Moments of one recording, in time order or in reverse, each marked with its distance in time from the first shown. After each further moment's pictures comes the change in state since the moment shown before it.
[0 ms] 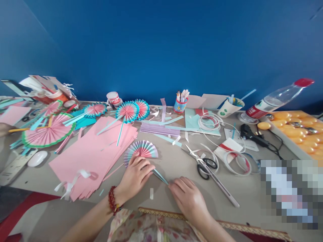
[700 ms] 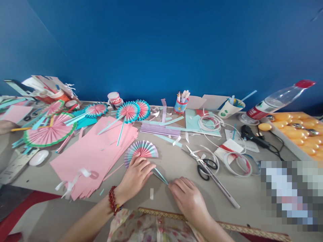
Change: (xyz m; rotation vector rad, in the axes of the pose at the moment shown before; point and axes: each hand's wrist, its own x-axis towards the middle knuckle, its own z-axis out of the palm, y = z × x) left_hand -0.002 -0.002 0.005 0.055 -0.022 0.004; right_hand 0.001 0.001 0.002 -0.013 0.019 -0.015
